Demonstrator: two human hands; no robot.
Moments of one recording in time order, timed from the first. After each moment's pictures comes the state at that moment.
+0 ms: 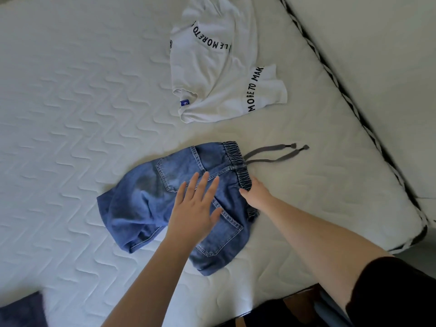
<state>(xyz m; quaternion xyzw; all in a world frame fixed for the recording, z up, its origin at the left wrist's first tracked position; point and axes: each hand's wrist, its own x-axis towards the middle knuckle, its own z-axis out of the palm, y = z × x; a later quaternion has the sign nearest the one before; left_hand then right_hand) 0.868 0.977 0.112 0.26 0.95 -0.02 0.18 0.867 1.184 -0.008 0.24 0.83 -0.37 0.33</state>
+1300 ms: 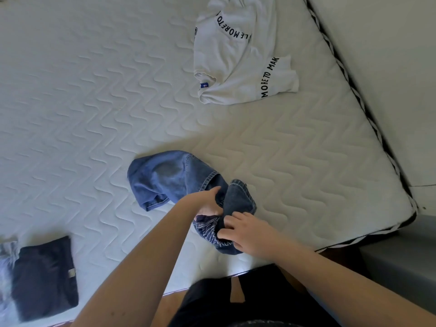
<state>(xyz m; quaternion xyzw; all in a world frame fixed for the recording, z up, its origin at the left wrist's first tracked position) 0.912 0.961 0.137 0.03 0.80 0.11 0.59 1.025 1.125 0.153 -0.37 0.89 -0.21 0.14</state>
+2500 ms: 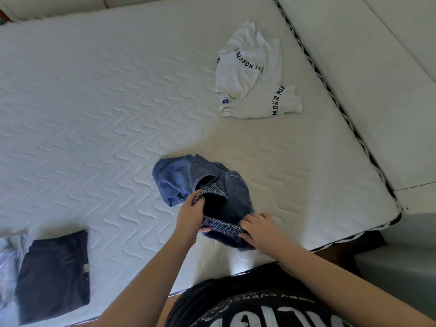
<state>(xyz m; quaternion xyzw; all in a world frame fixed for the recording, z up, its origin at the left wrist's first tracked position) 1.020 0.820 0.200 -0.34 0.67 0.61 0.26 1.089 1.027 0.159 -0.21 0.96 -0.08 0.14</state>
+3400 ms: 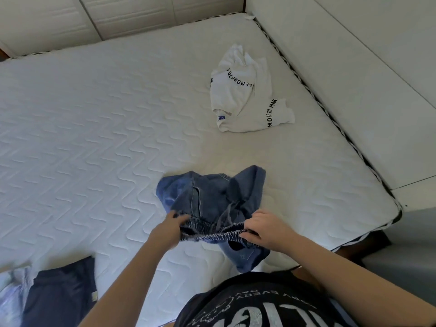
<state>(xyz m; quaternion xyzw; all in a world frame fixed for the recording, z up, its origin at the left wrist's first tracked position) 0.984 0.707 0.165 0.10 0.92 0.11 0.36 1.056 1.017 0.192 -0.25 0.95 -0.15 0.14</state>
